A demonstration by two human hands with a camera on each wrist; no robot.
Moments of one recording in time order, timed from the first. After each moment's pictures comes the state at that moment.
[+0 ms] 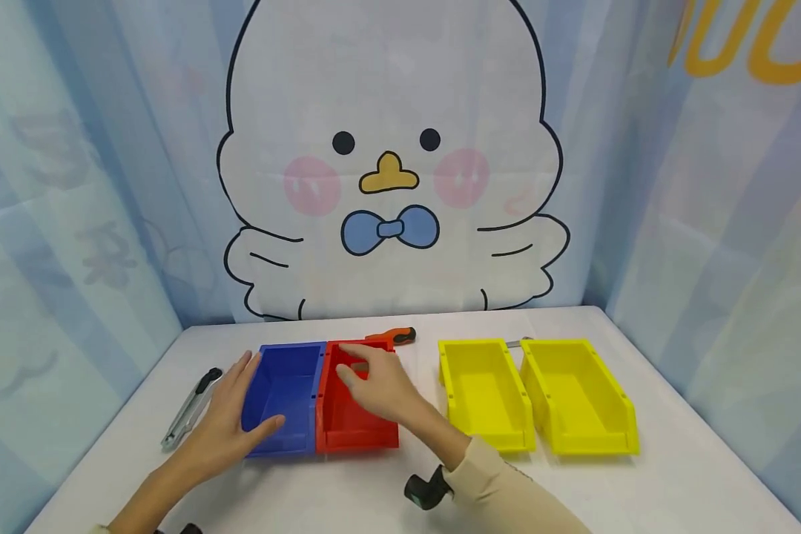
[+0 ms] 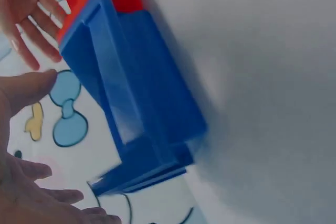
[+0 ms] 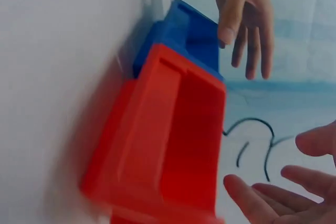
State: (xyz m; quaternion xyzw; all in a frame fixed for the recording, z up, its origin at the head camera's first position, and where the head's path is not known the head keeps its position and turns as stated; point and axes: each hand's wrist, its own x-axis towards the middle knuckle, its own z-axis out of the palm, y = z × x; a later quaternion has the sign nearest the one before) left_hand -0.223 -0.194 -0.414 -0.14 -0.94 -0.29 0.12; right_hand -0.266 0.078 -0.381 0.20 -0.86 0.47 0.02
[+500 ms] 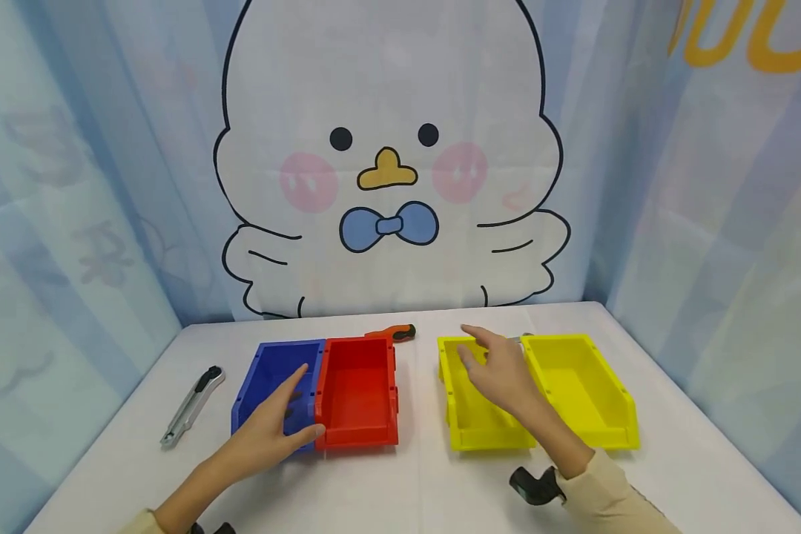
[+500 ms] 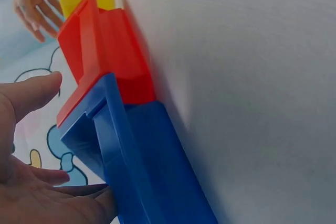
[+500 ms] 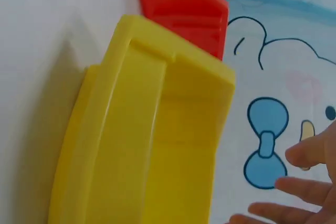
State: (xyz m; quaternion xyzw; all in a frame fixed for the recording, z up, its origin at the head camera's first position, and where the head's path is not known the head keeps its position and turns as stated) left_hand -0.225 -0.142 -0.417 -0.14 -0.91 -0.38 0.00; right_hand -0.260 0.220 -0.370 0.07 -0.93 0.34 0.11
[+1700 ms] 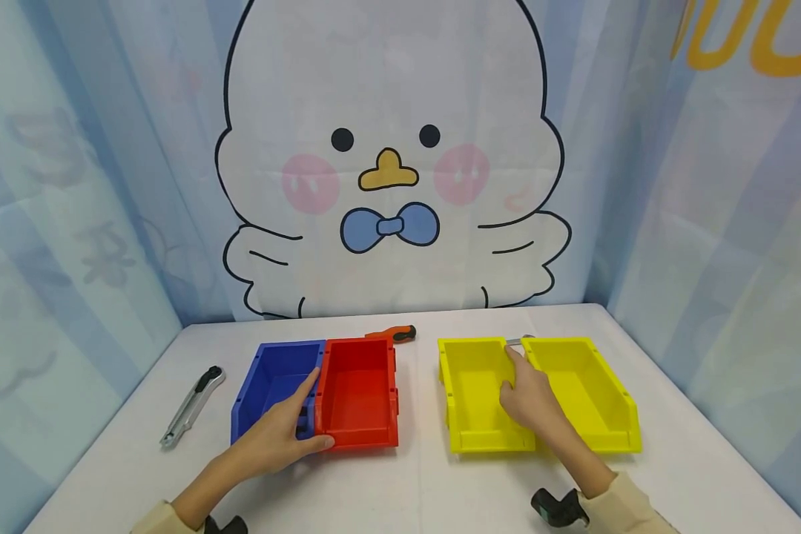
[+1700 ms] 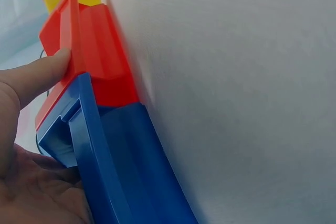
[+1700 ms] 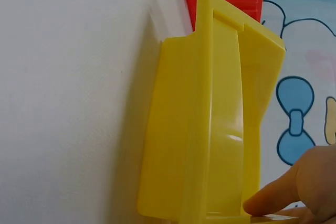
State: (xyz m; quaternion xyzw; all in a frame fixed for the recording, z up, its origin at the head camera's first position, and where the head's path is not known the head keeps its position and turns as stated) left_hand -0.235 -0.134 -0.428 -0.14 -0.93 -0.34 -0.04; right_hand -0.259 0.260 -0.401 -0.04 -0.96 0.29 0.01
